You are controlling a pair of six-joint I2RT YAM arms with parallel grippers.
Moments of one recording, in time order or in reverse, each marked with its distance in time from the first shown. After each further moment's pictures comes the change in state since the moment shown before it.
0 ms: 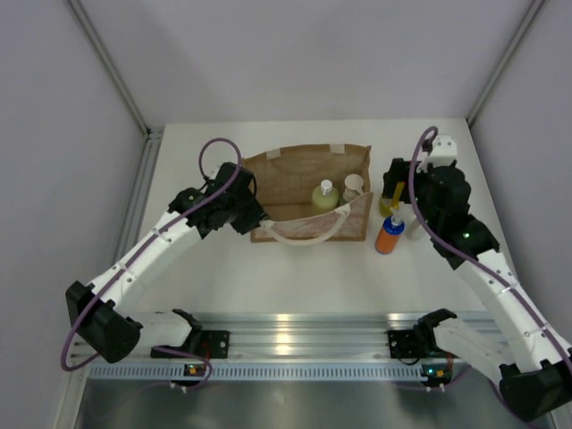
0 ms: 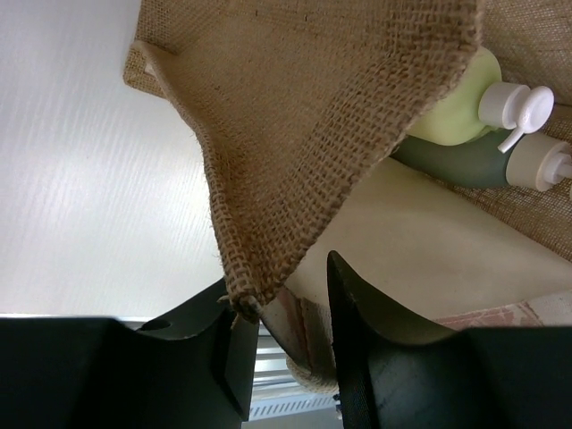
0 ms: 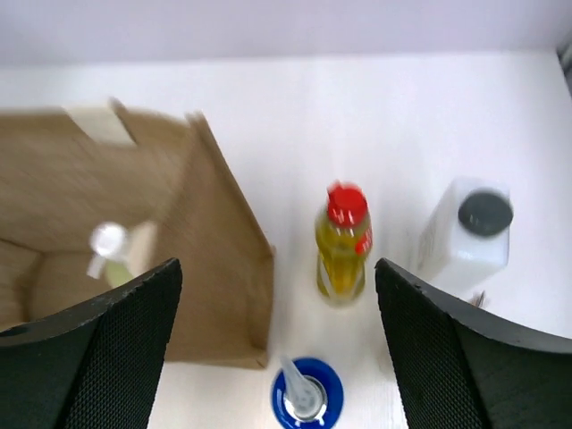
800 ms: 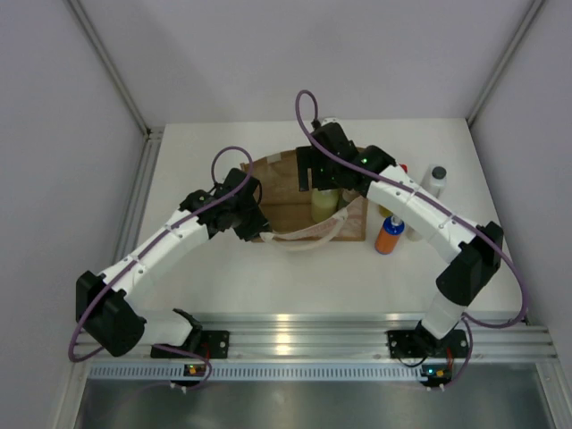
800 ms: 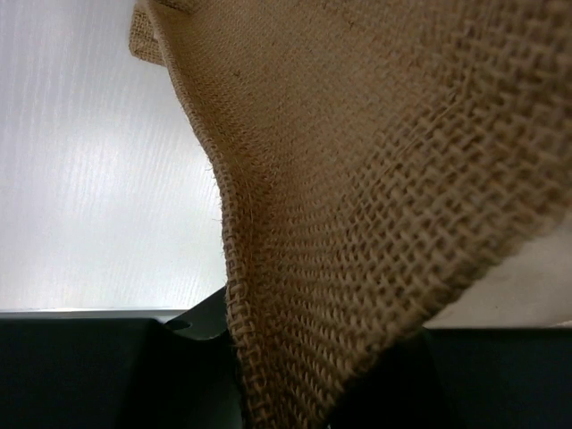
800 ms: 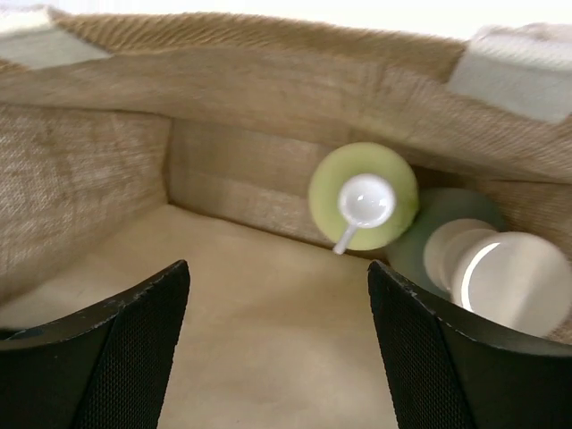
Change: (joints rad) left arm 0.000 0.045 -0.068 0.024 0.073 0.075; right arm 0.387 0.758 0.773 -0.510 -0.035 0.290
